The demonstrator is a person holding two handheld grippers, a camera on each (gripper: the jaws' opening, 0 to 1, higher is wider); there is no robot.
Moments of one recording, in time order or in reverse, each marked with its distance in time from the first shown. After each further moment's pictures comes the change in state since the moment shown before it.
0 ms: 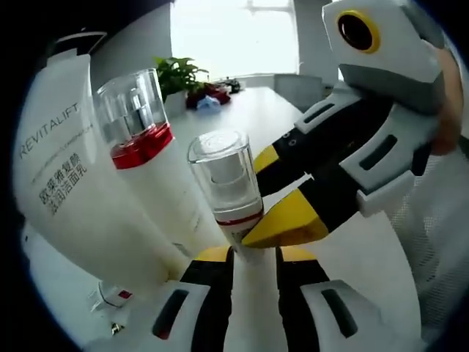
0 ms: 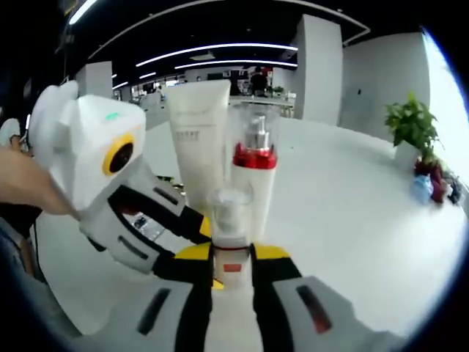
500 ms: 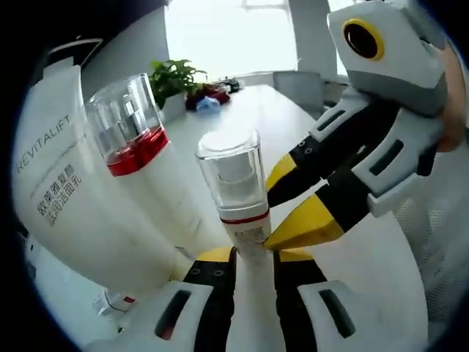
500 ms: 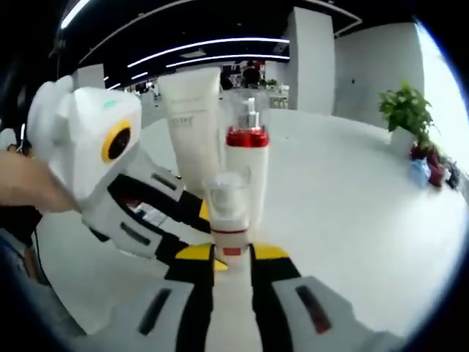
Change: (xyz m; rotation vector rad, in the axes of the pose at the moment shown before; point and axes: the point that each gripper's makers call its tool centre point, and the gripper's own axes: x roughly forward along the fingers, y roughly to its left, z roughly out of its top) left arm 0.005 0.002 -0.002 0.044 0.010 0.022; right arm -0.007 0.000 -0.017 0.064 0.035 -0.014
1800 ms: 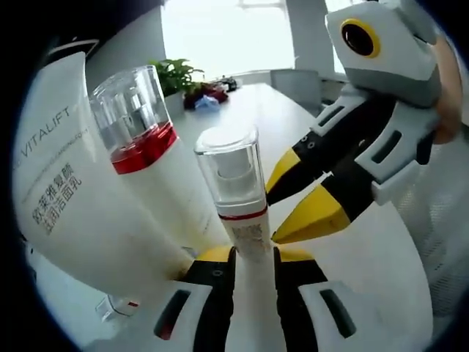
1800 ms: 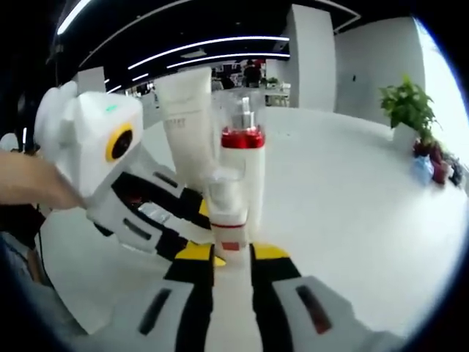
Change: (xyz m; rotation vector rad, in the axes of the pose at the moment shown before) left arm 0.000 0.008 0.001 0.012 0.008 -0.012; right arm 0.003 -0.004 0.002 0.007 0.005 0.022
